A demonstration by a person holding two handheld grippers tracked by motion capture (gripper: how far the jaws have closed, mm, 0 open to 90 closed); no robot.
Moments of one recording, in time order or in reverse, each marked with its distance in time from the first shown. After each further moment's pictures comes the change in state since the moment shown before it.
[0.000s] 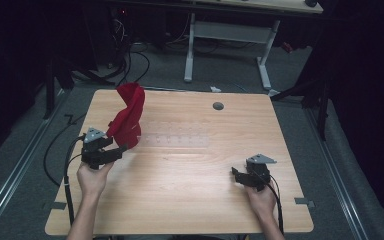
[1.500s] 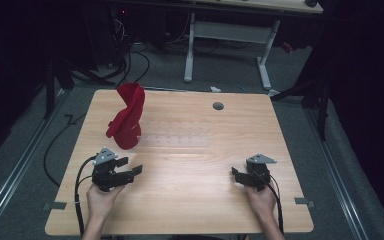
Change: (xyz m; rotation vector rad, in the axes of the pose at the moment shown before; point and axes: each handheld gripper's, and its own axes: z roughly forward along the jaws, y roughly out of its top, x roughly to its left) left arm -0.032 -0.051 -0.030 0.118 -0.147 -0.057; right arm 0.000 0.000 0.000 -0.001 0.001 -0.001
